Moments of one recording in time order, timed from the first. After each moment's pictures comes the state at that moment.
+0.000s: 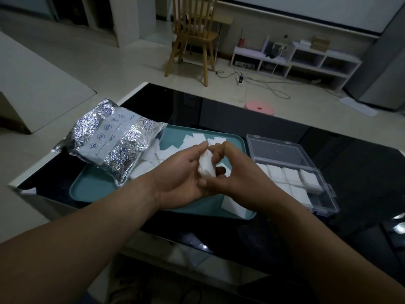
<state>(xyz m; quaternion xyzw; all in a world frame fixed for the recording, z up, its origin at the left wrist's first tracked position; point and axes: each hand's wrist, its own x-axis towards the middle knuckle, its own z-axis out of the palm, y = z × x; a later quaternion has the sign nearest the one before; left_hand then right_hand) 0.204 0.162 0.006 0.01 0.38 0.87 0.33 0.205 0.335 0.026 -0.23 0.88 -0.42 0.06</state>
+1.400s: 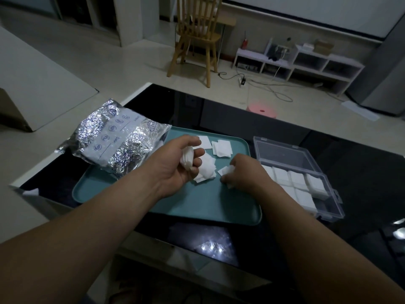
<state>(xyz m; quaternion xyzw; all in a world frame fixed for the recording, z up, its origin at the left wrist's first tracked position) 0.183 0.140 0.012 -0.17 0.46 0.86 0.14 0.130 0.330 -0.015 -0.02 0.98 -0.15 0.11</state>
